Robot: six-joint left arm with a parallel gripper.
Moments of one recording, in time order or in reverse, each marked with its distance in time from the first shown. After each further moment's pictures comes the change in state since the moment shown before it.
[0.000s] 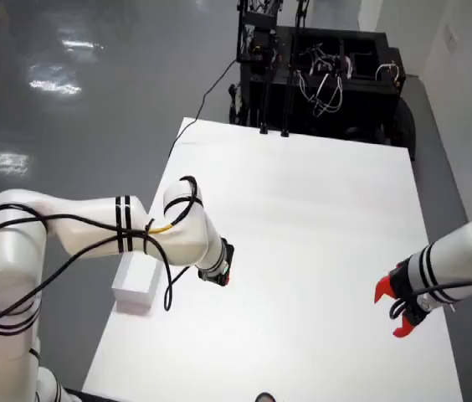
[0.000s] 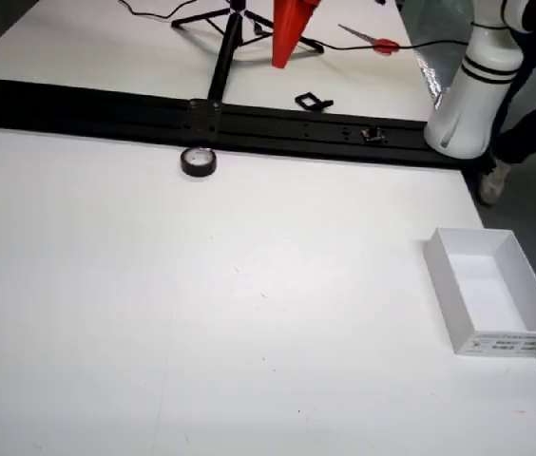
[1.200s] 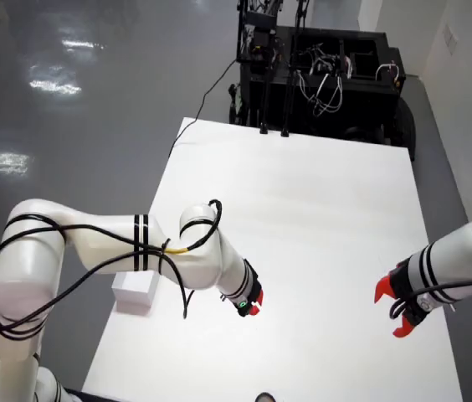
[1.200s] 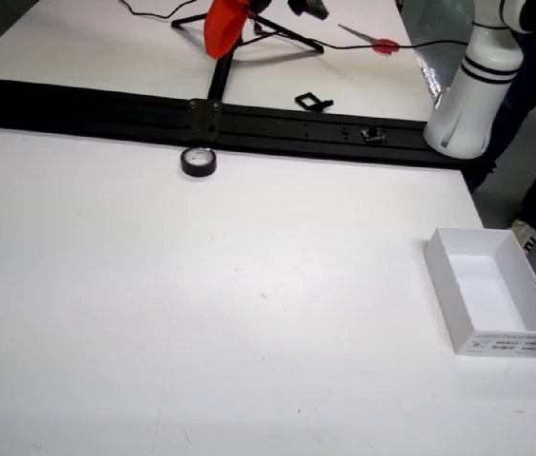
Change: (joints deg) arm -3.1 -4.3 11.0 -4.3 -14.6 28.5
